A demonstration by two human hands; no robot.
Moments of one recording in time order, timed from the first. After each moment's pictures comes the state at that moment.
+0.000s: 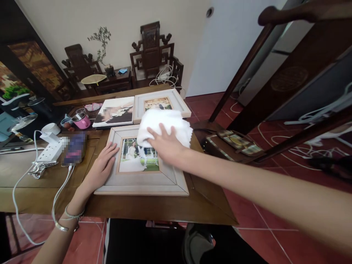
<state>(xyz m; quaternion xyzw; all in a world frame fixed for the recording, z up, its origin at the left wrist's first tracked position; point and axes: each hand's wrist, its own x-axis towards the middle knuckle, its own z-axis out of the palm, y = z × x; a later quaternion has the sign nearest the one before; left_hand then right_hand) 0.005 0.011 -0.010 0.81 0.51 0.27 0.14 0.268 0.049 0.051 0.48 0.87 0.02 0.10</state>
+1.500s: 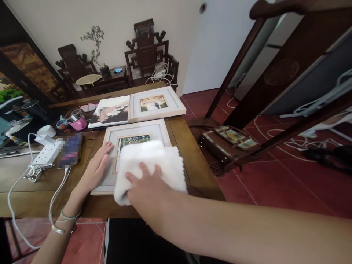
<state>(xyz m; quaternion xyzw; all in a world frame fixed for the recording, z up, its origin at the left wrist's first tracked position) 0.010 0.006 -0.004 0.78 0.53 0.29 0.18 0.238 -0.039 0.076 0.33 0.91 -0.18 0.19</state>
